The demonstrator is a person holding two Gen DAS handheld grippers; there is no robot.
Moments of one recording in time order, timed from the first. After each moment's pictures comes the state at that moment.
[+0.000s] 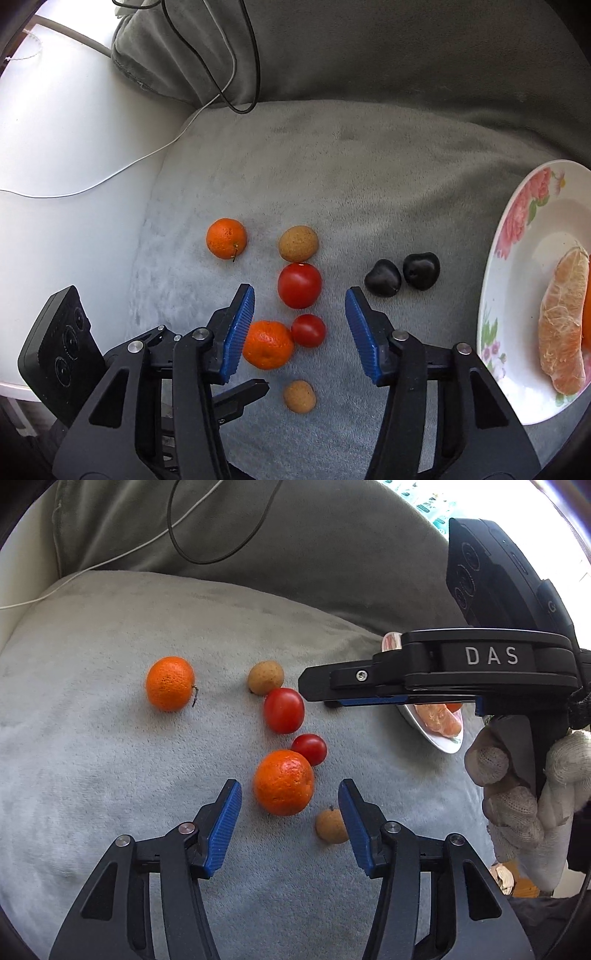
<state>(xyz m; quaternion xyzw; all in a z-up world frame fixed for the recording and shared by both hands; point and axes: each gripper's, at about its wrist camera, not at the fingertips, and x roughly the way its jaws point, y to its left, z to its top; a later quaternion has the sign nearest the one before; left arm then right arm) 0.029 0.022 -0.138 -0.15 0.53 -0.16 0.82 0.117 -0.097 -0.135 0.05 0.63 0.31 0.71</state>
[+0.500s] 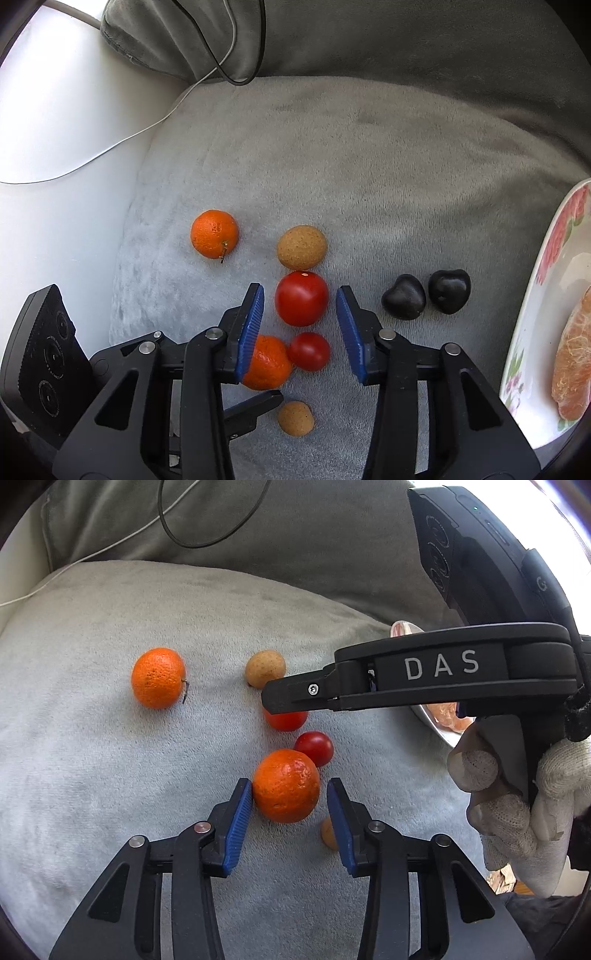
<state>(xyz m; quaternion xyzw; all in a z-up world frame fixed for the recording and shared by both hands) 0.039 0.015 -0.150 -0.14 0.55 -0.16 0.81 0.123 -0.071 -0.158 0.02 0.65 0.31 0.69</state>
